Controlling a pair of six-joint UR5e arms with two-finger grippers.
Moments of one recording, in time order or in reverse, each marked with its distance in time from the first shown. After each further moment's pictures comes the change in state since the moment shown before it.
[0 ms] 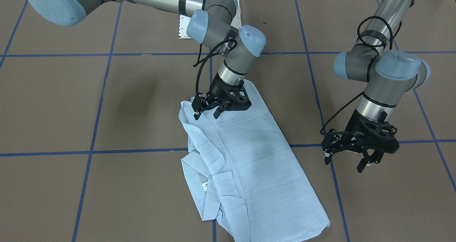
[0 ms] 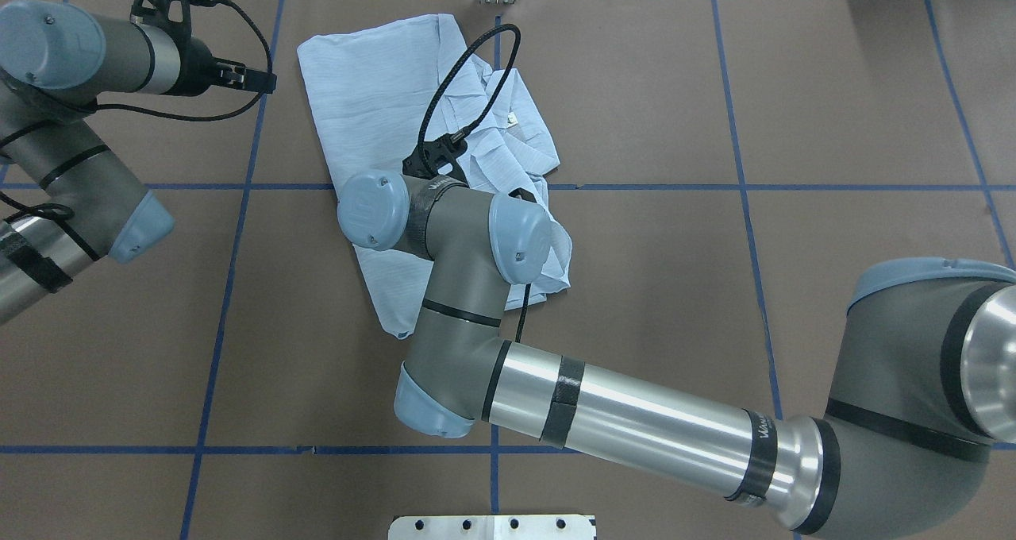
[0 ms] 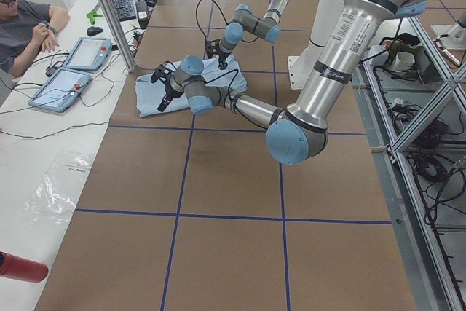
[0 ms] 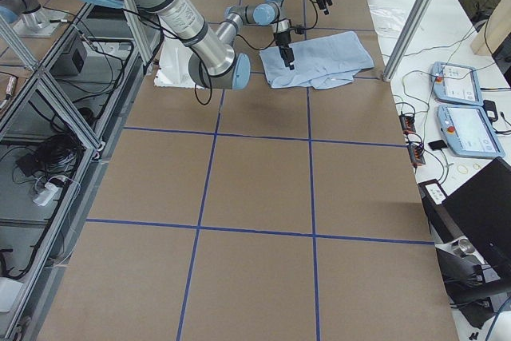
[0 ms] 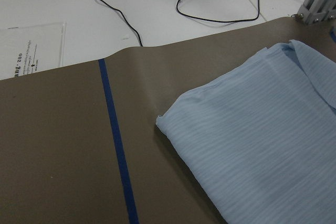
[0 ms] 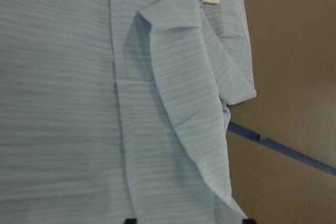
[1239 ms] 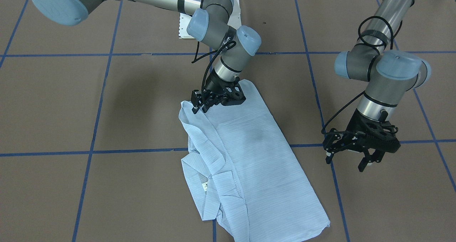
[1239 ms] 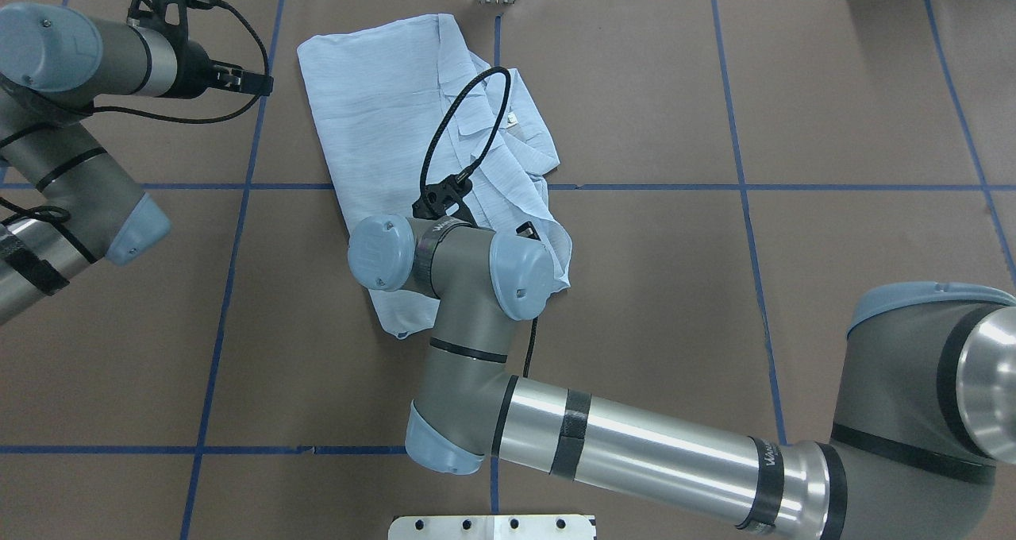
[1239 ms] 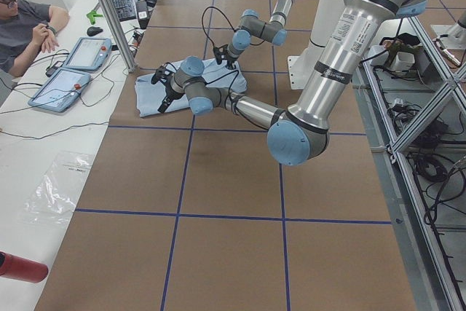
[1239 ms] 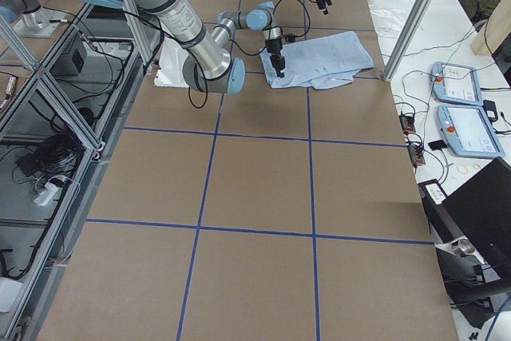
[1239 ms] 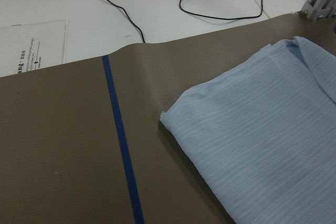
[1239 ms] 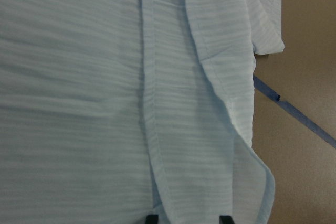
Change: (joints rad) left arm 0.000 0.009 -0.004 0.000 0.000 0.000; right arm -0.046 -0.039 0.014 -0.039 -0.006 -0.040
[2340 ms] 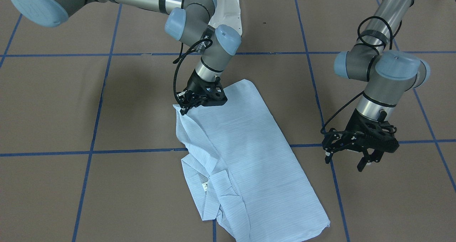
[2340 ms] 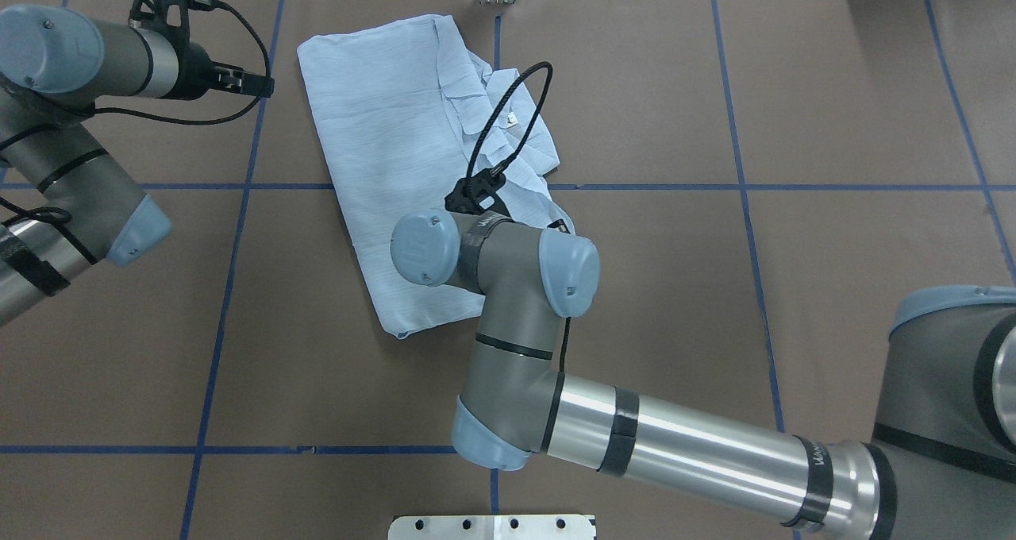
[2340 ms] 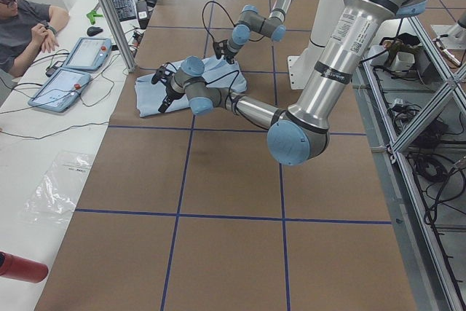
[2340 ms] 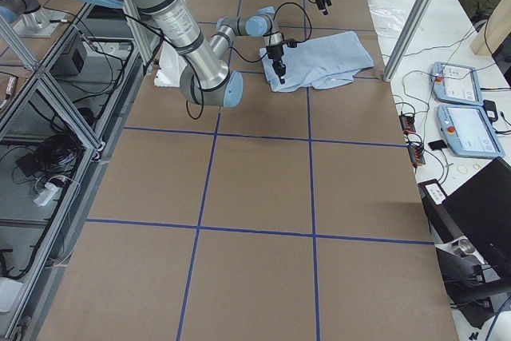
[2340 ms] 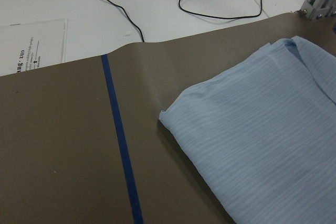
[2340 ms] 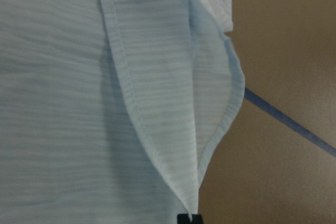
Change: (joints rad) left arm 0.005 0.000 0.001 0.000 0.000 -0.005; right arm 0.040 -0.163 0.204 -0.009 -0.001 0.001
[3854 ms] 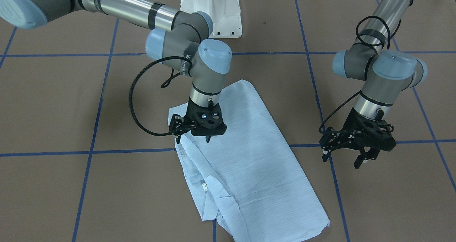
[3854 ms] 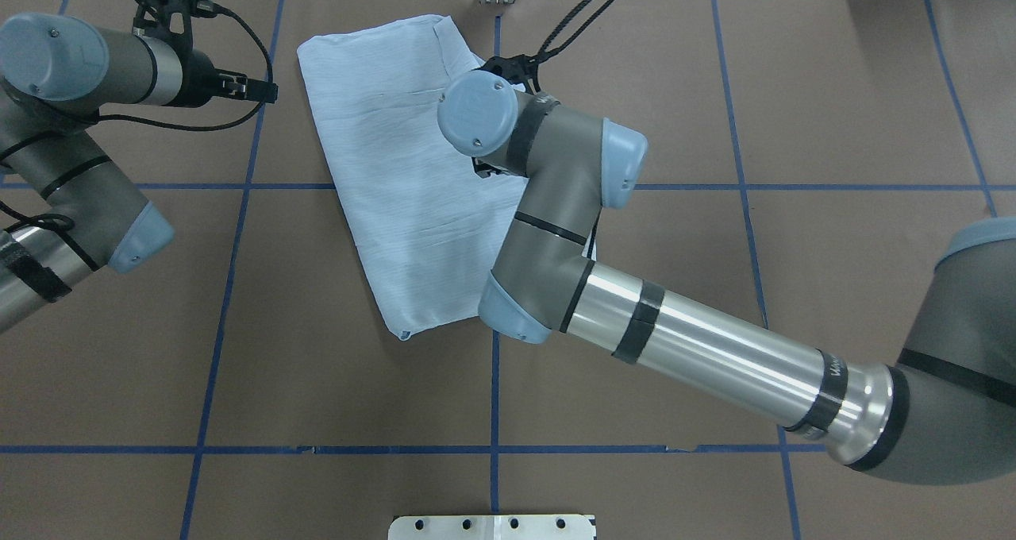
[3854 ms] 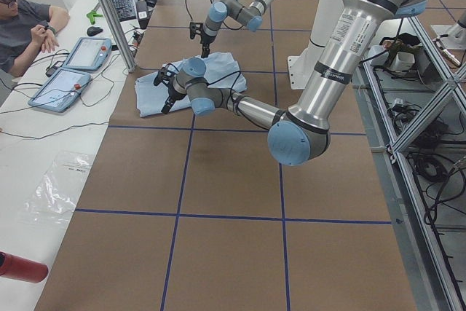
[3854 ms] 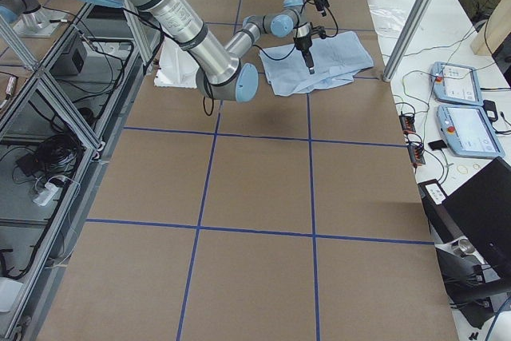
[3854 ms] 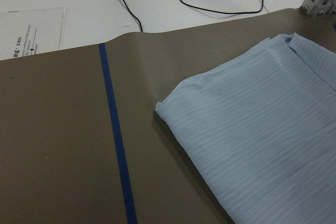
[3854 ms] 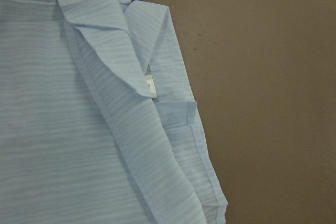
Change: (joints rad) left arm 0.010 0.008 -0.006 0.000 -0.002 -0.036; right arm 0.163 0.164 -0.248 0.307 0.117 0.098
